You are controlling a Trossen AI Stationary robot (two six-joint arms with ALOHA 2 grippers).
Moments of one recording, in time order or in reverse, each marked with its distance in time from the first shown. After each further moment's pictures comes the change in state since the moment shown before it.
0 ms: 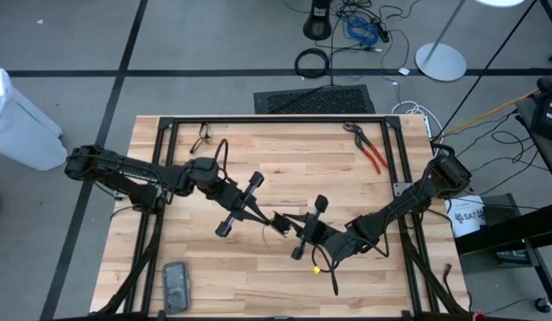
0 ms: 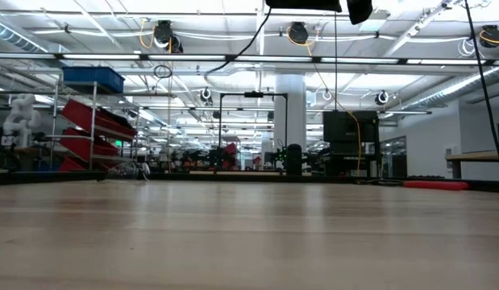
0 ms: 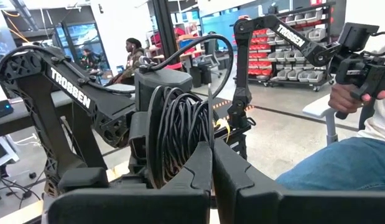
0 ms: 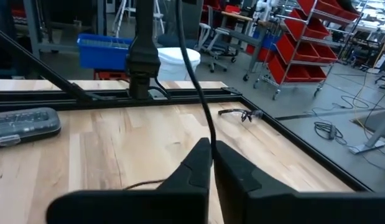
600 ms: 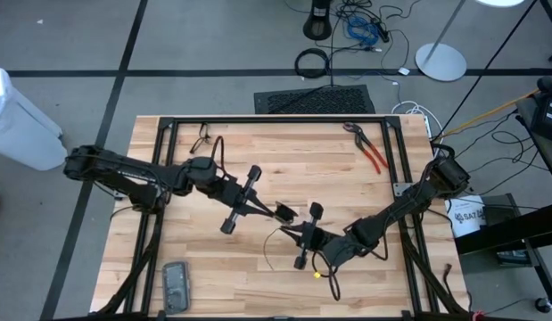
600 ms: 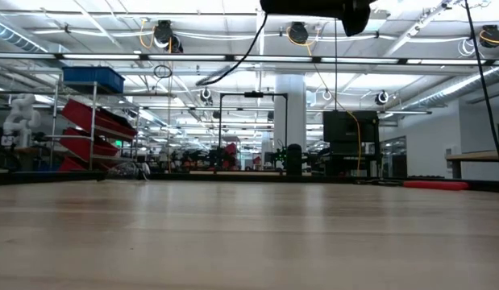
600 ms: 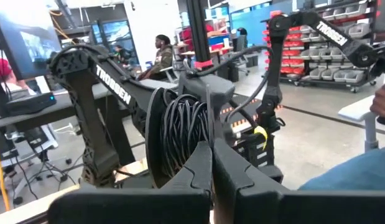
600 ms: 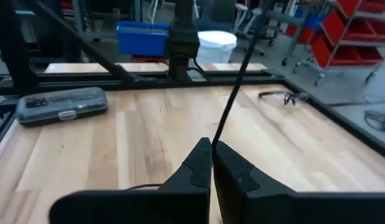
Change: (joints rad) left arm 0.000 -0.016 -0.001 -0.003 -0.134 -0.003; right arm 0.017 0.022 0.001 -0.062 -0.147 0.112
